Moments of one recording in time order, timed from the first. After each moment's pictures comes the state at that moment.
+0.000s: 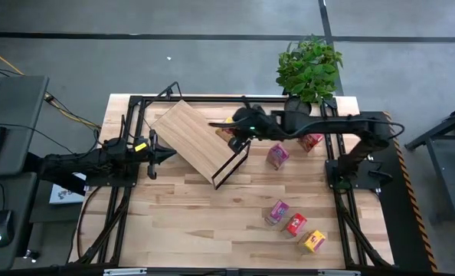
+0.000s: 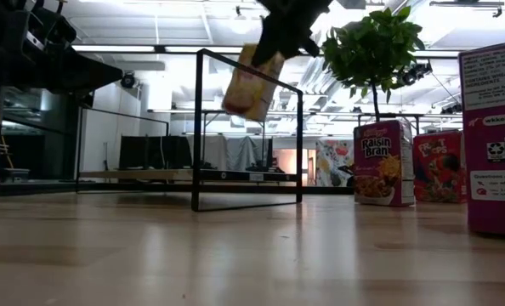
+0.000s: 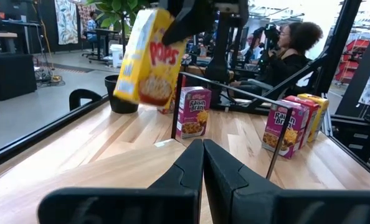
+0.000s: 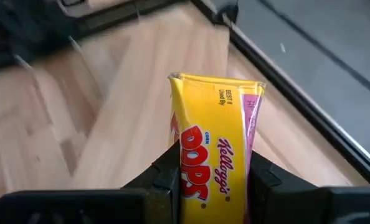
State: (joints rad) left arm 0.10 0.01 0.01 0.01 -0.03 -0.09; right arm -0.10 1.69 1.54 -0.62 0.33 0.30
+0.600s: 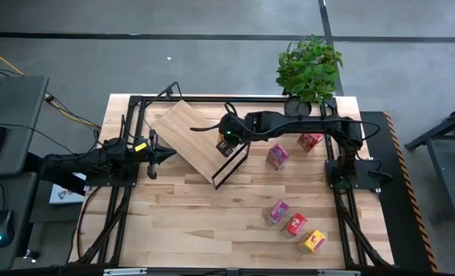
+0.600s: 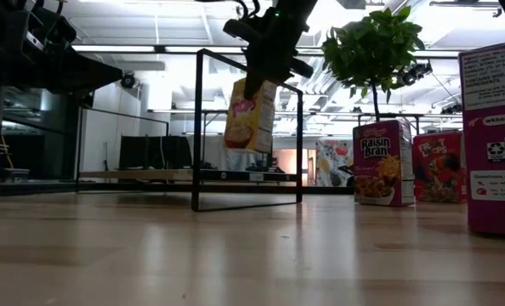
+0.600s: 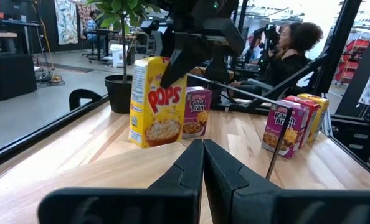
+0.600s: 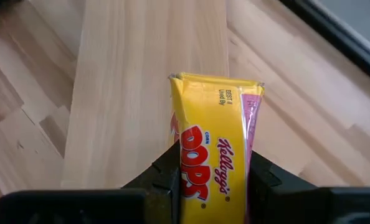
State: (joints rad) left arm 0.10 0.01 0.01 0.01 -0.03 -0.09; right arm -0.10 1.91 1.75 -0.87 0.28 0.55
